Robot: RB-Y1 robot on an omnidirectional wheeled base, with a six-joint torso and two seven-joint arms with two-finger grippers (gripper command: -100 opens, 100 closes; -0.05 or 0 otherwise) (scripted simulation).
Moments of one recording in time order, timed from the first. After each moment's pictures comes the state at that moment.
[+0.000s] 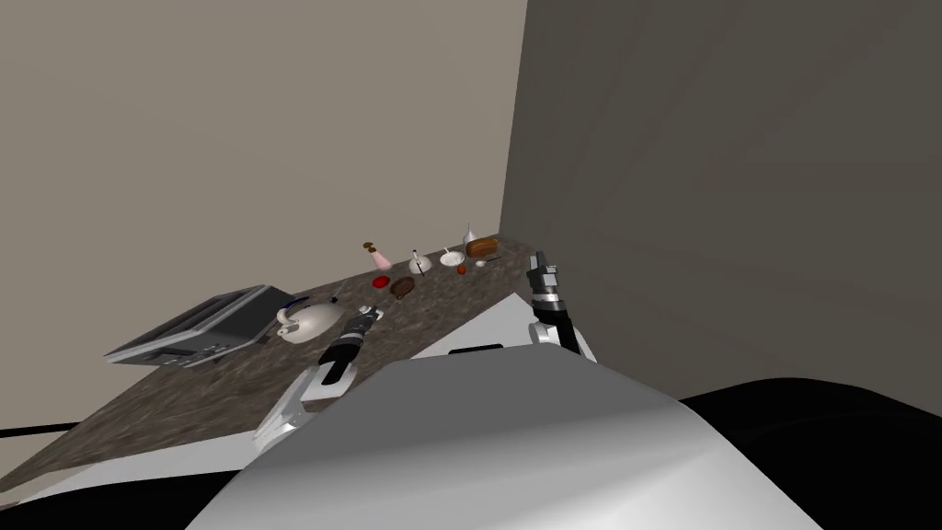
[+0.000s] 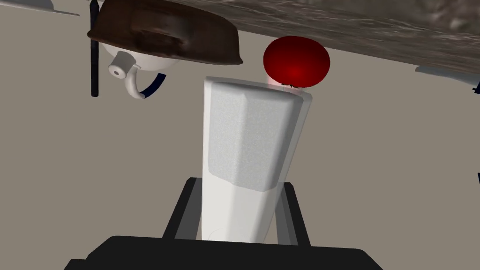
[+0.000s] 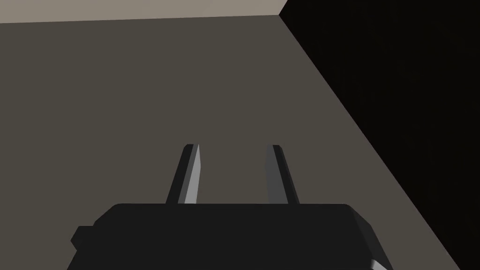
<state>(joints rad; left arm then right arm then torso) 0.40 0.47 0.33 -1.55 -0.53 -0.19 -0.33 0.48 -0.02 0.03 -2.23 0.03 -0.43 -0.01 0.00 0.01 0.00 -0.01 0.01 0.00</state>
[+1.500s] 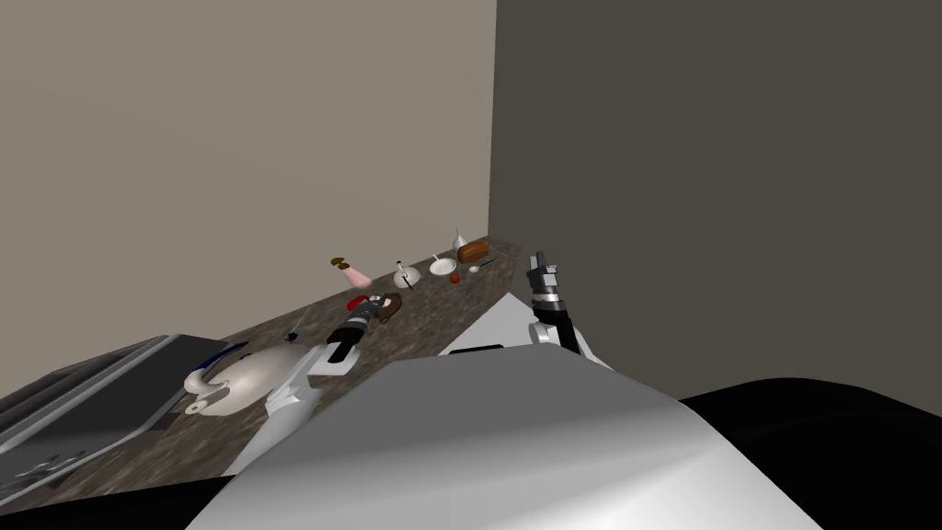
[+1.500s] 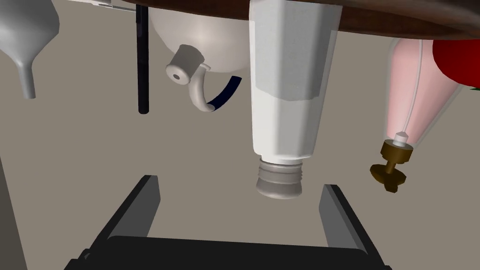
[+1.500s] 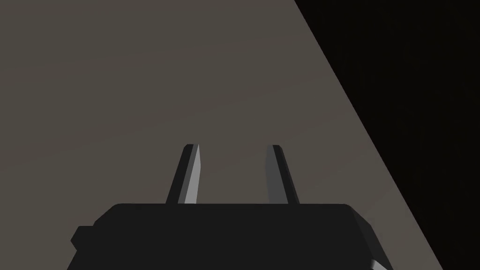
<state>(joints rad) 0.30 0.61 0.23 -1.53 -0.47 -0.14 -0.35 0.48 -0.02 0.03 -2.23 0.03 -0.43 -0.01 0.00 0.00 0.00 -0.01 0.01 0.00</state>
